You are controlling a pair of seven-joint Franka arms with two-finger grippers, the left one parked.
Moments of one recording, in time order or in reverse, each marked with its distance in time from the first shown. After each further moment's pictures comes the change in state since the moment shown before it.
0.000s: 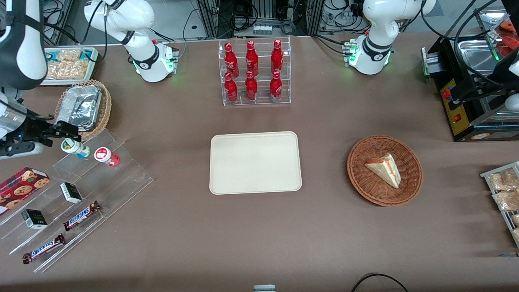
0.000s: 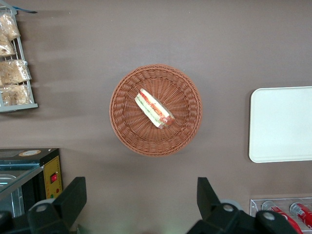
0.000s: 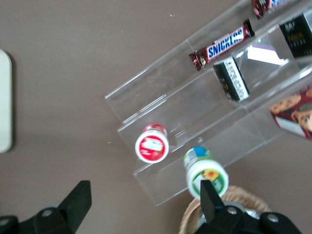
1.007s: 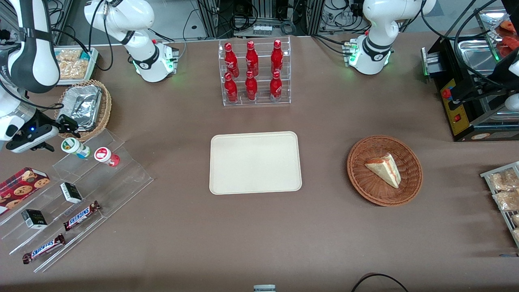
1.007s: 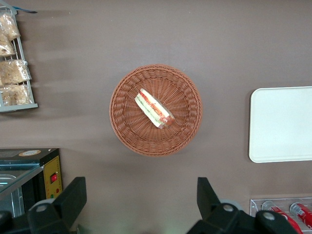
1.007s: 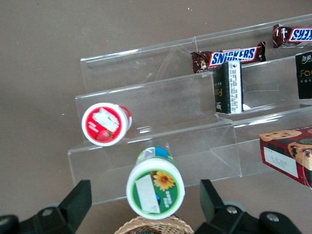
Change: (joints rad) arm 0.000 -0.047 -0.135 -0.260 0.000 0.310 -0.485
